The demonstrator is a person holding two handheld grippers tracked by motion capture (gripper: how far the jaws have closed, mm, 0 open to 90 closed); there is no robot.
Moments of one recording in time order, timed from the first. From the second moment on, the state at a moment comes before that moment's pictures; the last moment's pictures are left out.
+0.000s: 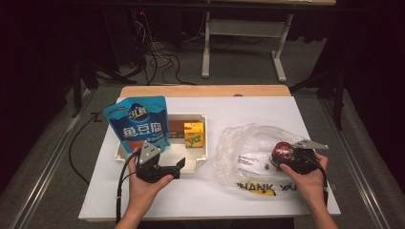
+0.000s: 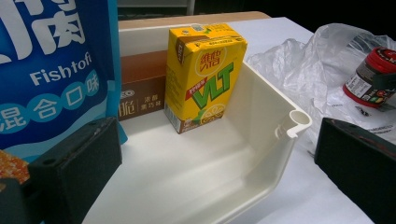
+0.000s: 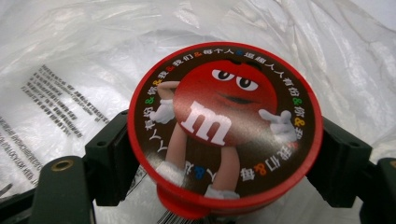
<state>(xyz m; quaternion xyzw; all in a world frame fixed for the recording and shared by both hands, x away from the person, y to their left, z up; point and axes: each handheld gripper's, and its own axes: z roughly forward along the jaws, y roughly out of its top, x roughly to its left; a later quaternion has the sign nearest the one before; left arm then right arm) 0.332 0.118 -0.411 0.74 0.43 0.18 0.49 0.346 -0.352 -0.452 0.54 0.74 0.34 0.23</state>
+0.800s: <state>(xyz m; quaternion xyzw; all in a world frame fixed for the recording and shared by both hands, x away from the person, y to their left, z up) 0.330 0.107 -0.412 0.74 0.42 0.18 0.49 0.333 -0.329 -0.421 0.50 0.74 0.37 0.25</state>
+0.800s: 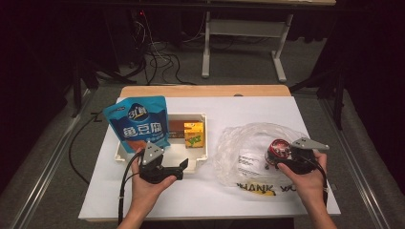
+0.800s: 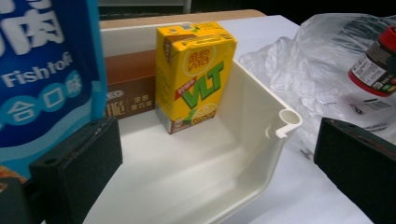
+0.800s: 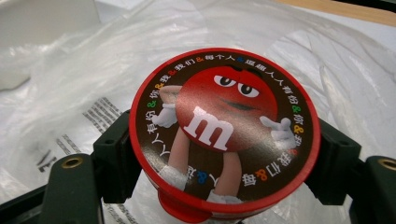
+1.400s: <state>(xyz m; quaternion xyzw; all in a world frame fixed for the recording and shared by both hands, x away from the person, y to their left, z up) 0.322 0.078 -0.416 0.76 0.39 0.18 0.48 0.329 -0.310 -0.401 0.49 0.75 0.38 0.23</state>
